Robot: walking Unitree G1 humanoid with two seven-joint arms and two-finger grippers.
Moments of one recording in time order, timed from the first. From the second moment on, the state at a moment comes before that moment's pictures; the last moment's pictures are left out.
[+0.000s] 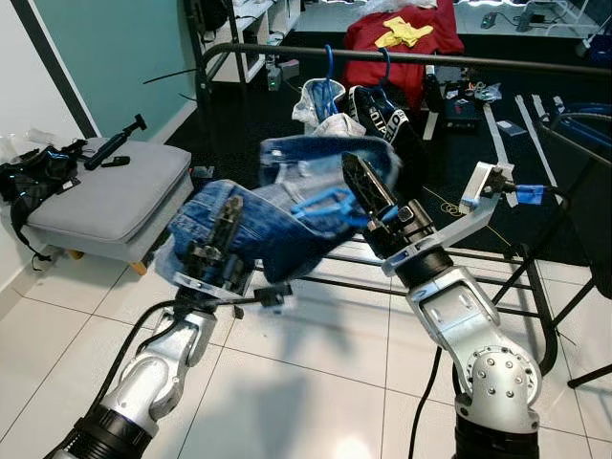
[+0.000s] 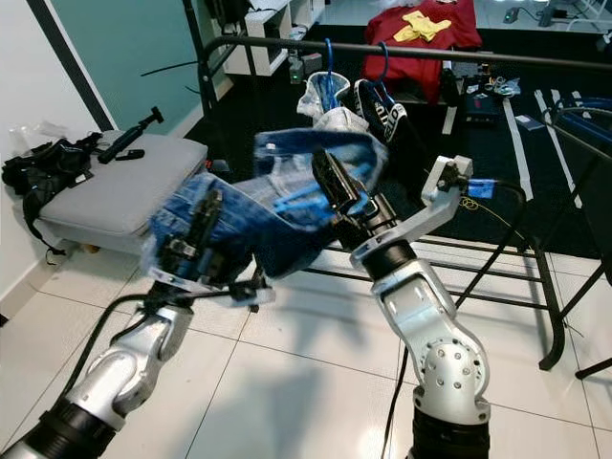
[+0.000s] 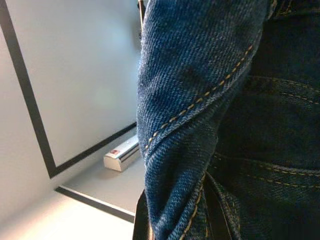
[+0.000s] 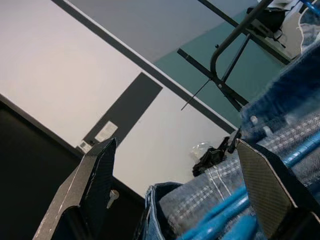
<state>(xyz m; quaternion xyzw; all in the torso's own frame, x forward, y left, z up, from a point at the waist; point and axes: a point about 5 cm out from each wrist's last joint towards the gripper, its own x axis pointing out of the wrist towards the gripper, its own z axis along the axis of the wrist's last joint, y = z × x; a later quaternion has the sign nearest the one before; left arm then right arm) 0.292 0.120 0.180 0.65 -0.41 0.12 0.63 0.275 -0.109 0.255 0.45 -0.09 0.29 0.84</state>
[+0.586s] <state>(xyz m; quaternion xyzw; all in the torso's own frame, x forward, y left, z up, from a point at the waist) 0.300 0.130 0.171 0.67 -0.40 0.13 0.61 0.275 -0.103 0.232 0.45 0.02 0.22 0.87</state>
